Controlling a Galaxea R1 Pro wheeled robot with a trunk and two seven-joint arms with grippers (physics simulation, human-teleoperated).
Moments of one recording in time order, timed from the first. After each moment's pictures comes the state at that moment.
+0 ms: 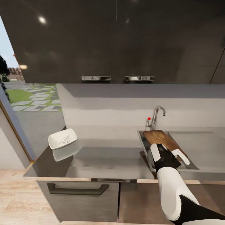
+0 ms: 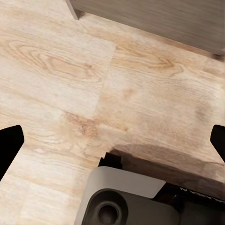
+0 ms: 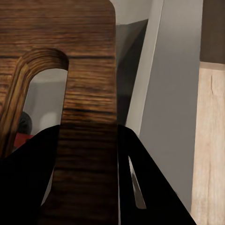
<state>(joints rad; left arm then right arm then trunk) -0.37 0.03 -0.12 0.07 0.39 -0.21 0.06 -0.89 0.17 -0.53 -0.71 -0.19 0.07 -1.08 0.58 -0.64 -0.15</state>
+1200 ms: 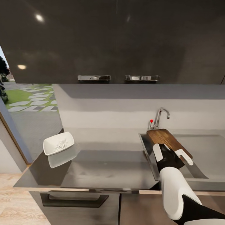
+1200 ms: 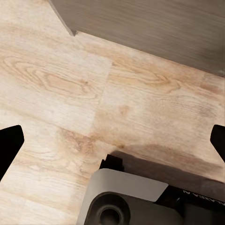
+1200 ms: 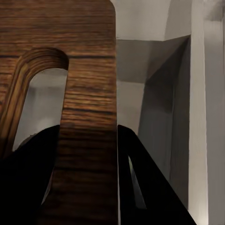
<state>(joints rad) -0.37 0.04 -0.12 0.07 0.39 -0.21 0.05 -0.89 0.14 -0.53 -0.71 -0.19 0.03 -1.08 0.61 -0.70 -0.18</state>
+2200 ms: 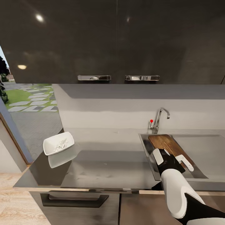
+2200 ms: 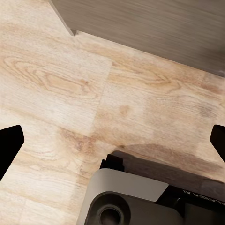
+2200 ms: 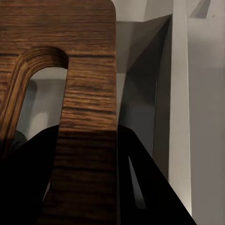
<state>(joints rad) -0.37 0.04 -0.12 0.07 0.39 -0.21 0.06 -0.89 0.11 -0.55 -0.57 -0.19 -0.06 -1.08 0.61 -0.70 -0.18</state>
